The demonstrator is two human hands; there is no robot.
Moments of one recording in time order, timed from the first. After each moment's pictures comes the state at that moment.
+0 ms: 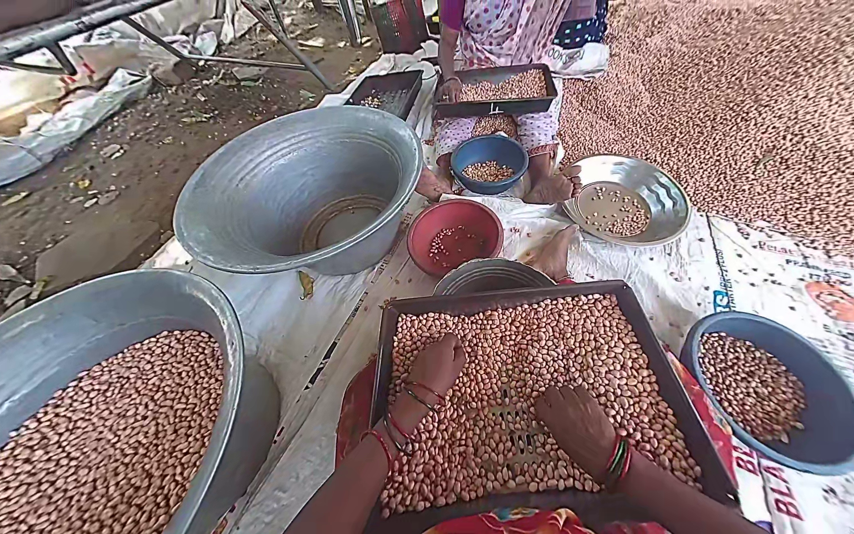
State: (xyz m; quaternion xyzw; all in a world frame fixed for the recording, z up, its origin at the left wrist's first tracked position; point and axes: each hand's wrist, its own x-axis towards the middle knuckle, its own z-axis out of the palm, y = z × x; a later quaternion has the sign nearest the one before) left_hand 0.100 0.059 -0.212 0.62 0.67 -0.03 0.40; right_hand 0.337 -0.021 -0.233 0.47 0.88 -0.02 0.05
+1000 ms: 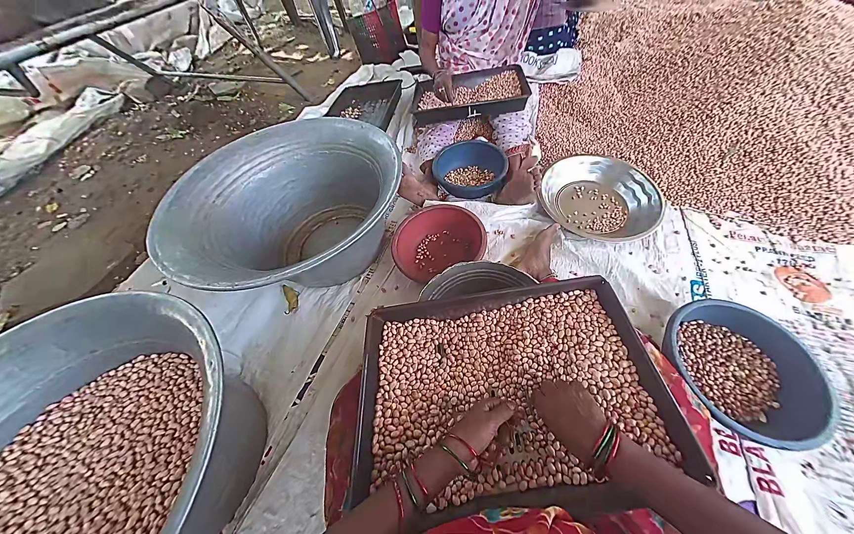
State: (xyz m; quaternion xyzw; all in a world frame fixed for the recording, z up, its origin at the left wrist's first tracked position) left_hand 0.161 -0.008 -0.228 0.37 0.55 0.10 0.75; right_hand 0.328 0.002 -0.192 0.52 0.76 -0.24 0.29
